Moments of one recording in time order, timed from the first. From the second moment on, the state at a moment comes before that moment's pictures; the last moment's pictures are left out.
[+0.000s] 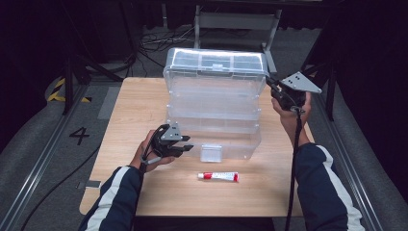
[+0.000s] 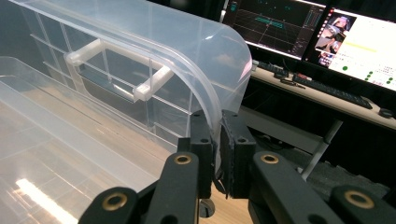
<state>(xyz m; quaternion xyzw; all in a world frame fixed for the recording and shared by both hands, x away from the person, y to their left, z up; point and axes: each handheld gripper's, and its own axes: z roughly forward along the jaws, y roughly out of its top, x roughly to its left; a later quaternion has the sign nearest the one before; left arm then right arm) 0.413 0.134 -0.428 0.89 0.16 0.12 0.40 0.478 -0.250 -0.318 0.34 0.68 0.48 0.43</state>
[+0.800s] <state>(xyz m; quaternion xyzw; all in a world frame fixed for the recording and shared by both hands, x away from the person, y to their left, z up) 0.416 0.136 -0.427 0.90 0.15 0.12 0.40 0.508 -0.253 -0.304 0.36 0.70 0.48 0.39</state>
